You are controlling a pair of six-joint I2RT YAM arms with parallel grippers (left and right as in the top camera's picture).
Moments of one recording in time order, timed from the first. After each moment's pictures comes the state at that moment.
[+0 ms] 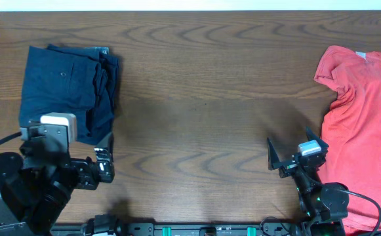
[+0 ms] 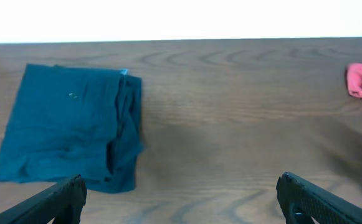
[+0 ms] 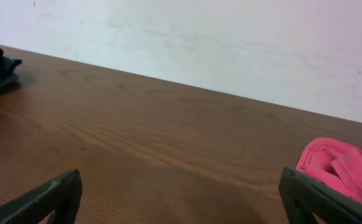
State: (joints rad) left arm 0.12 0.74 1.43 -1.25 0.27 0.07; right arm 0.11 0.01 0.01 -0.06 -0.16 -0.09
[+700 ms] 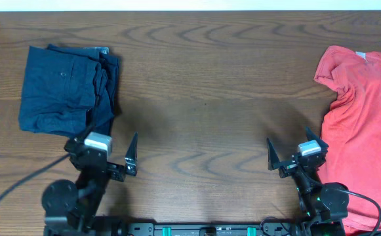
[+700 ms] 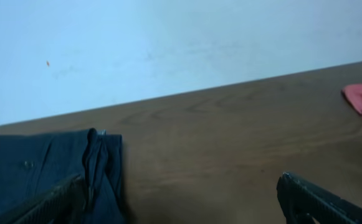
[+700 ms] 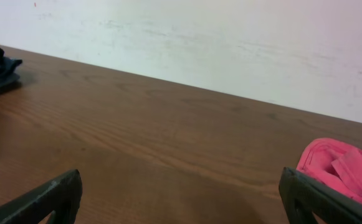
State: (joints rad) left arm -0.02 0.22 0.50 -0.43 0.25 0.07; right arm 0.11 0.01 0.01 -0.06 -0.16 -0.09
